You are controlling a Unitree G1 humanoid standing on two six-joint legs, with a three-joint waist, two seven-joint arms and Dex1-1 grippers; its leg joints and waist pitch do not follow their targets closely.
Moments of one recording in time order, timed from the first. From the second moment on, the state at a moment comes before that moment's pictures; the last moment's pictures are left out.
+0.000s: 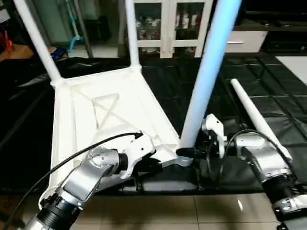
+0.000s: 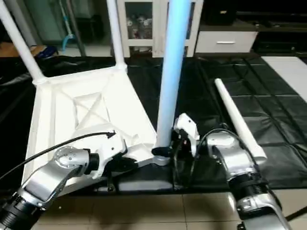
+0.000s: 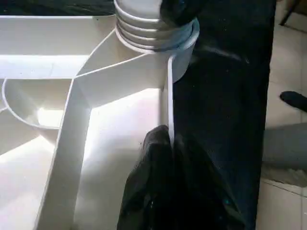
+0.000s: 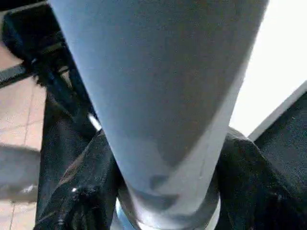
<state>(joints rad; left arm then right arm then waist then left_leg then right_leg) -0.32 0.39 -0.41 0.03 -0.05 0.51 -0.90 -0.49 -0.39 0.17 0.55 0.20 0.15 1.15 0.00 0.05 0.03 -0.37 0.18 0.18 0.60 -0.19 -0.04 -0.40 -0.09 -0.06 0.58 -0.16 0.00</state>
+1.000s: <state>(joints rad) -0.42 0.21 -0.29 0.22 -0.02 0.50 -0.58 -0.55 -0.18 0.05 0.51 0.17 0.15 0.65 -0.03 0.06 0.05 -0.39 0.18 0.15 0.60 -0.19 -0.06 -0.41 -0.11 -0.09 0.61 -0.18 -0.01</state>
